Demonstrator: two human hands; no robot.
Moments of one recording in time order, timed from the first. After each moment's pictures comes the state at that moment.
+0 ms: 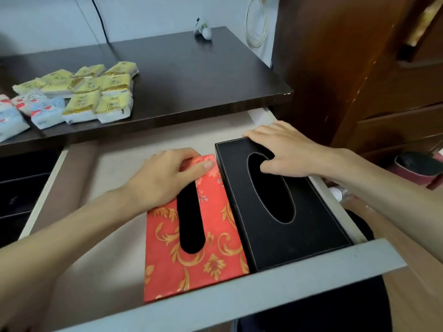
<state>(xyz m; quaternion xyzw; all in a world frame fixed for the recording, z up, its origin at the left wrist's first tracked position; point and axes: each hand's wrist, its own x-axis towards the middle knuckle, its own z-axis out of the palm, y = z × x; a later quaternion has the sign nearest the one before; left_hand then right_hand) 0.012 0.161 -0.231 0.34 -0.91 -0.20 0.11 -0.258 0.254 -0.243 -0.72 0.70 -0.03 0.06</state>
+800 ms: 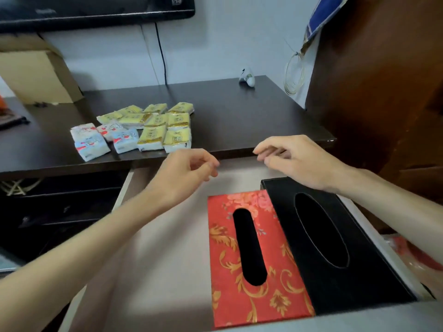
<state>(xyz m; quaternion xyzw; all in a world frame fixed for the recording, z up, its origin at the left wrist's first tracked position) 0.058 0.133 -0.189 0.36 -0.83 -0.32 0.29 -0.193 0.225 -0.178 -0.68 0.65 -0.32 0.15</state>
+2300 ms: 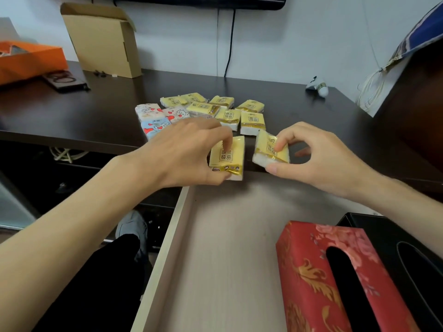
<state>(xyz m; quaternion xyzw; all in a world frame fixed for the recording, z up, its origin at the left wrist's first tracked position) 0.176 0.053 -0.161 0.31 -0.93 0.05 0.19 -0.090 0.122 -0.167 -0.74 0.59 -0.31 0.11</state>
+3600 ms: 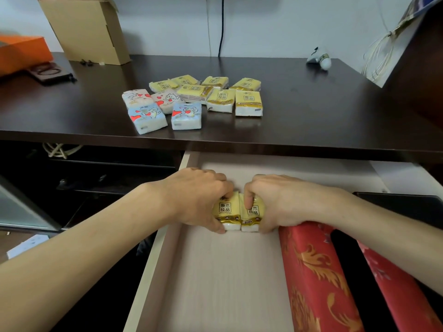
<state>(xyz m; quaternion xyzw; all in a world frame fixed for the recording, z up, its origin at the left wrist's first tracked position) 0.150 0.064 -0.235 0.29 -0.95 0.02 -0.11 -0.041 0.118 -0.235 -0.75 0.63 0.09 0.17</state>
